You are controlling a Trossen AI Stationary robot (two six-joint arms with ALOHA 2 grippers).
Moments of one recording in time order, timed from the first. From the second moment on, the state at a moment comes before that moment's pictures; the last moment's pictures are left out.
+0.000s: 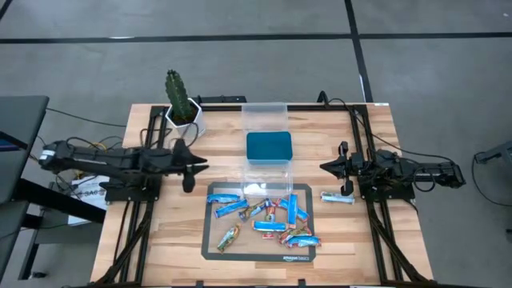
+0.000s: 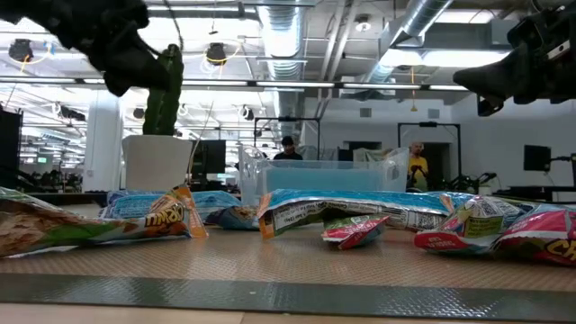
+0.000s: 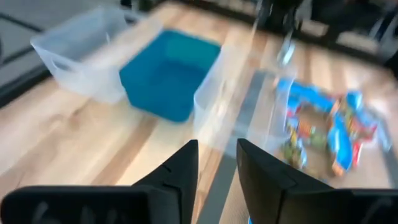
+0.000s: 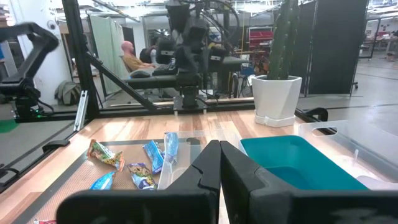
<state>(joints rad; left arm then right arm) -0.07 0.67 0.50 -0.33 -0.30 -0.35 0.00 0.00 0.00 0.02 0.02 0.00</state>
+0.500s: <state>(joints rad) -0.18 1.19 0.82 -0.70 -0.20 -0.33 0.00 0.00 0.00 0.02 0.02 0.00</state>
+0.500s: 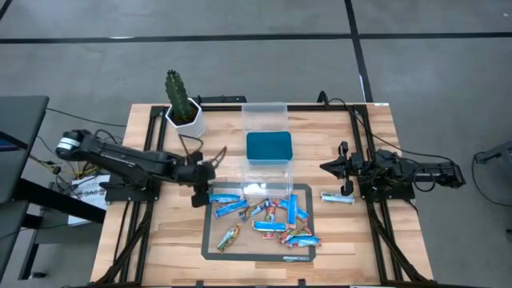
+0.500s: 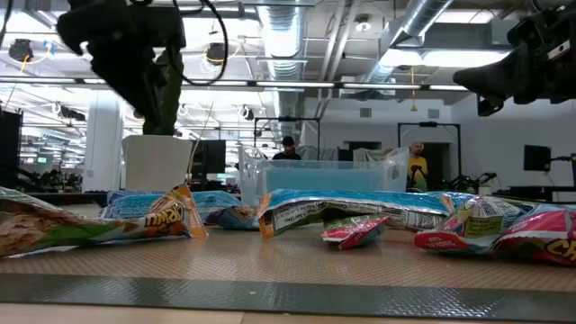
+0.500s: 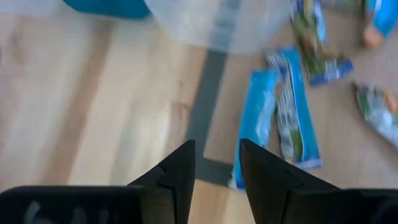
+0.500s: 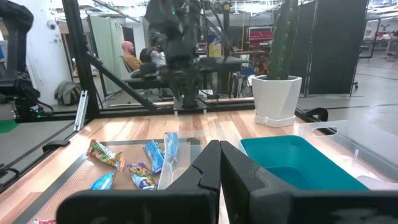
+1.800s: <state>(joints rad) -0.28 1.56 0.86 -0.61 -0.19 -0.23 0.00 0.00 0.00 0.02 0.02 0.00</state>
